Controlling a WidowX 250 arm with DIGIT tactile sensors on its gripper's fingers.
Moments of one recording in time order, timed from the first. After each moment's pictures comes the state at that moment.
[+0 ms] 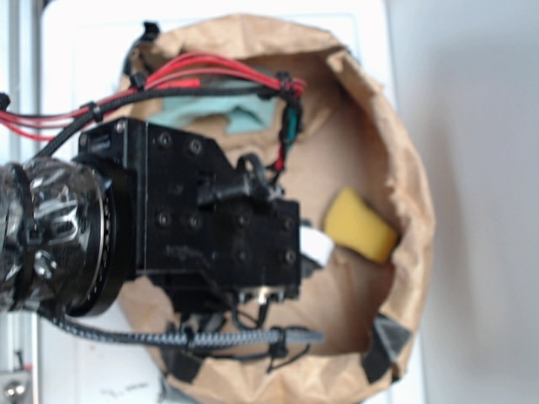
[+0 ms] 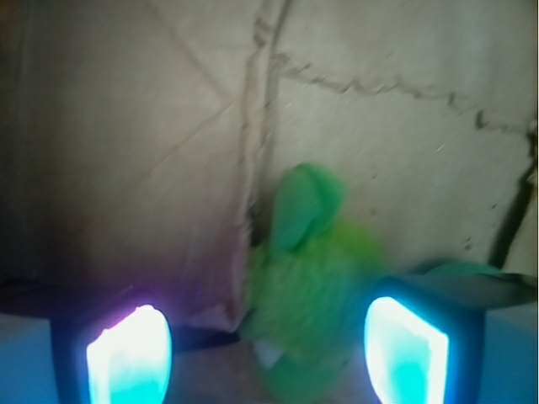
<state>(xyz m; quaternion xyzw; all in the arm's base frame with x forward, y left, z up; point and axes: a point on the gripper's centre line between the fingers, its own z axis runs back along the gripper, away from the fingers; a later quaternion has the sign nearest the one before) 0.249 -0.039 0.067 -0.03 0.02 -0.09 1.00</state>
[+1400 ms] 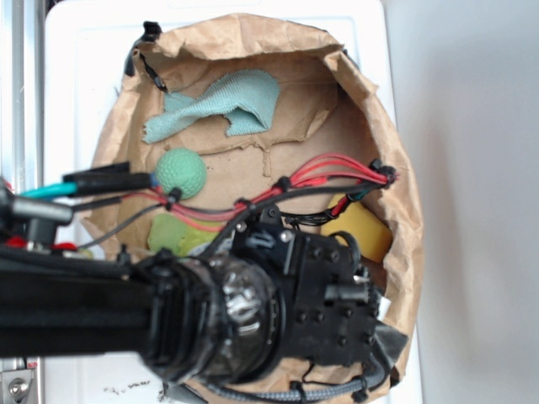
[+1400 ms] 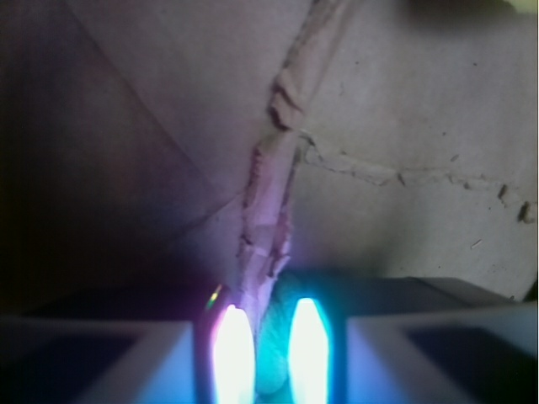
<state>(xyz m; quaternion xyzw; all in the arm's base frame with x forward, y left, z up) 0.278 -0.041 0.031 0.05 0.05 -0.10 0.99</state>
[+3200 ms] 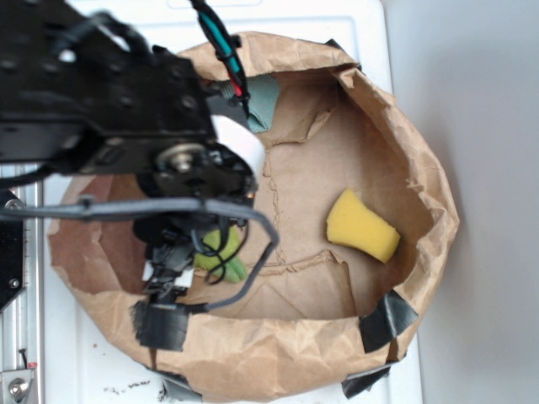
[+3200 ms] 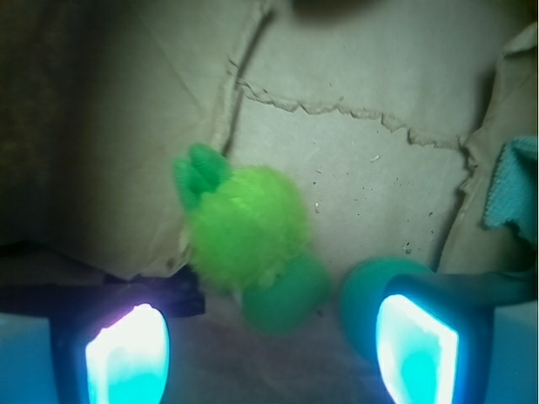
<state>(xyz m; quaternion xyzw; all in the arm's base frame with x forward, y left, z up) 0.241 0.018 0.079 -0.05 -0.06 -0.12 0.99</state>
